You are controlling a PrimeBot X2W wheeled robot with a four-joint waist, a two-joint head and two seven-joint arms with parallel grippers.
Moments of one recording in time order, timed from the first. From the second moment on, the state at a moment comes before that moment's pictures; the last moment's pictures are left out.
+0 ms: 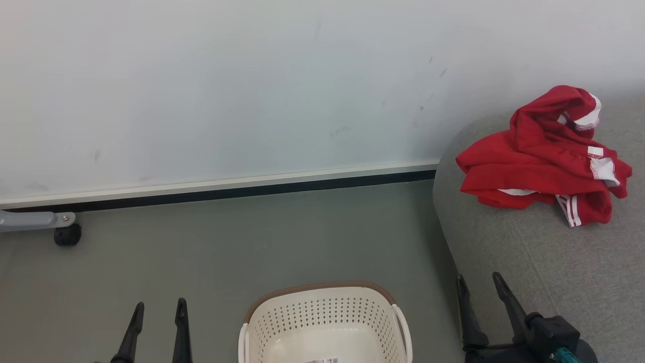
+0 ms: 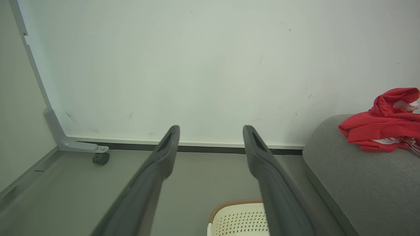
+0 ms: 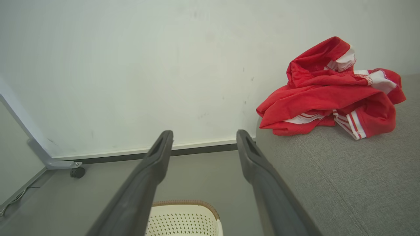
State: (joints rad) left arm 0.13 0.16 -0.16 0.05 -0.37 0.12 -0.25; right arm -0.04 -0.09 0.28 0.21 0.29 -0.08 -0.25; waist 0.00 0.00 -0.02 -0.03
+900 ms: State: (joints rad) left arm 0.13 0.16 -0.13 0.03 -0.34 0.12 -0.25; right arm -0.01 -0.10 0.26 0.10 0.26 -0.10 -0.24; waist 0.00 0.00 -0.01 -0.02
